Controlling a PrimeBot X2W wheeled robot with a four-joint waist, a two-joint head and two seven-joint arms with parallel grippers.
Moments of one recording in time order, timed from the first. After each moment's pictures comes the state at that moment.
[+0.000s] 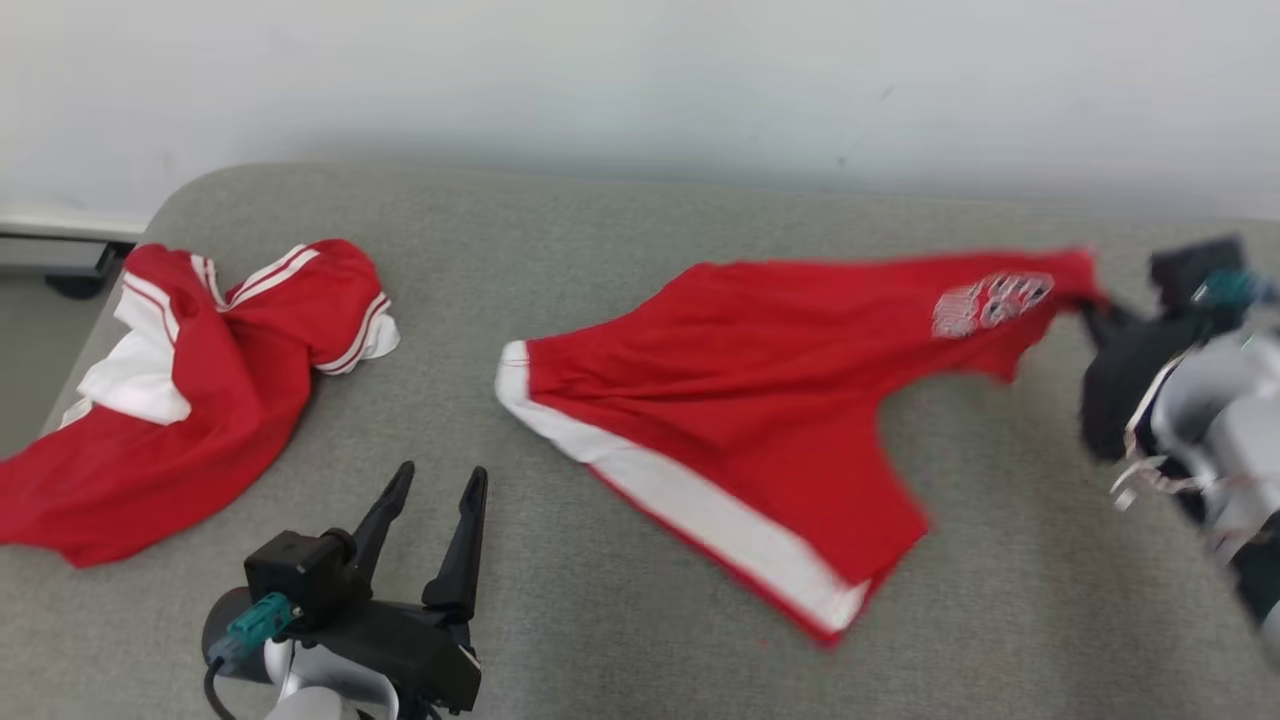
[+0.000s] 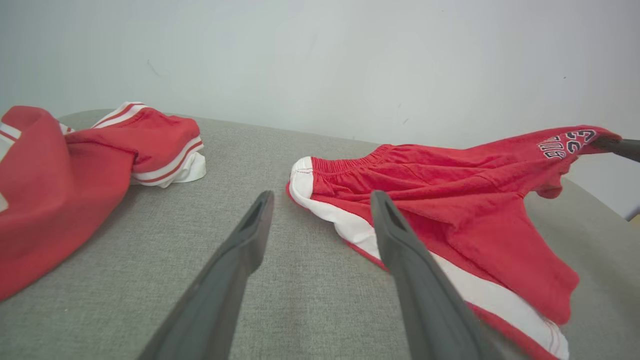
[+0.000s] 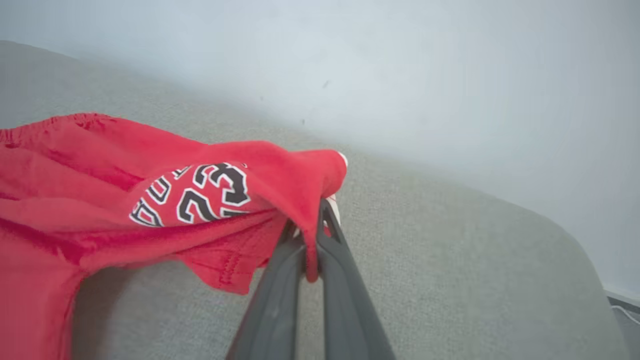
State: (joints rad) left arm -0.31 0.29 -0.63 0.27 -0.59 0.12 -0.25; right arm -0.65 -0.39 0.37 0.70 0.44 0.07 0.11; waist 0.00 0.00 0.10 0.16
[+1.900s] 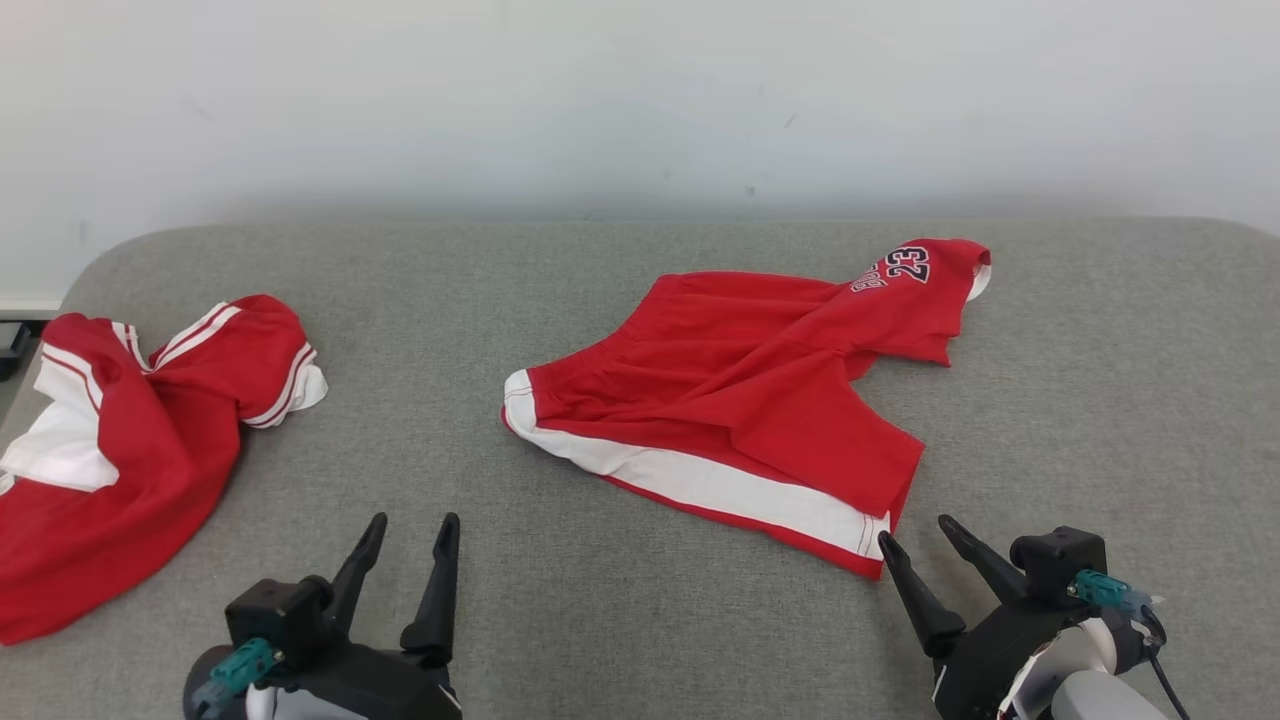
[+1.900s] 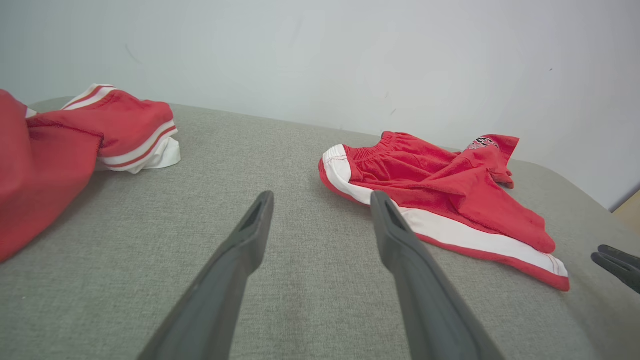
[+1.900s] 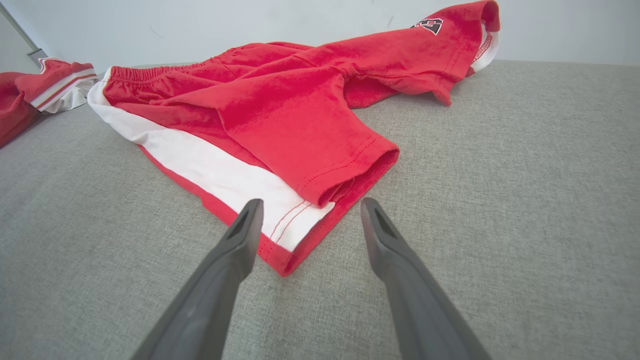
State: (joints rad) left arm -0.21 0.27 -0.55 0.28 -0.56 0.12 -0.24; right arm -0.27 -0.24 0.40 0.61 0.53 0.12 -0.21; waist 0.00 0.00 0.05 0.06
